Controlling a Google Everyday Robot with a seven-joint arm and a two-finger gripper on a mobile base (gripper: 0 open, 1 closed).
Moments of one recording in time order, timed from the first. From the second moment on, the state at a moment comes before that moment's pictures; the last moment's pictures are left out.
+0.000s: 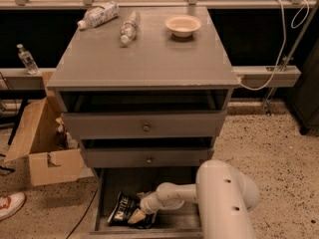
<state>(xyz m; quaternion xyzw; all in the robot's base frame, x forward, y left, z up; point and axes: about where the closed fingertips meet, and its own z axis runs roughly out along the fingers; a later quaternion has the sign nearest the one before) 0.540 0.121 0.128 -0.56 0.74 0.26 0.26</state>
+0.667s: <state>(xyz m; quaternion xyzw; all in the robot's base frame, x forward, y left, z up) 0.533 0.124 0.117 -0.57 0.74 0.26 0.25</state>
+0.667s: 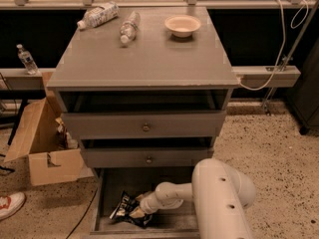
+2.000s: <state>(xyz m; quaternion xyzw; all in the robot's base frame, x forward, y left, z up) 0.540 0.035 0.285 -0.58 0.59 0.37 0.43</state>
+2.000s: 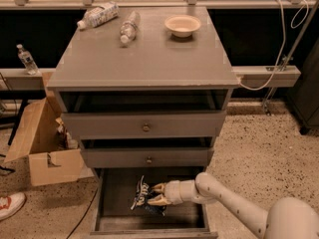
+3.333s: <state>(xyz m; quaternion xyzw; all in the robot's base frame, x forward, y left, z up) 0.507 0.020 0.474 -0.65 0.57 0.25 0.44</state>
